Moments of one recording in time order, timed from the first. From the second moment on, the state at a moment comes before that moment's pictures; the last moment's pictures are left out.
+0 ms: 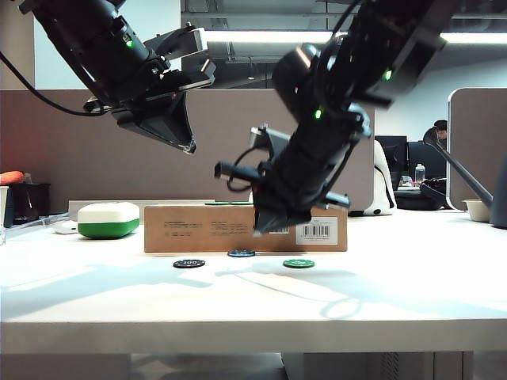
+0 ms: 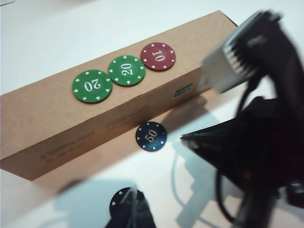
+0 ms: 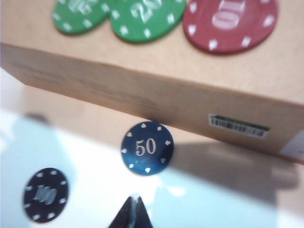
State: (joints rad) left arm -0.51 1.47 1.02 -0.15 0.04 0.01; right arm 0.62 1.91 1.16 0.09 0.00 0.34
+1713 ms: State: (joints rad) left arm -0.51 1.46 1.02 -0.15 0.04 0.01; right arm 0.63 0.98 0.59 -0.29 0.06 0.24
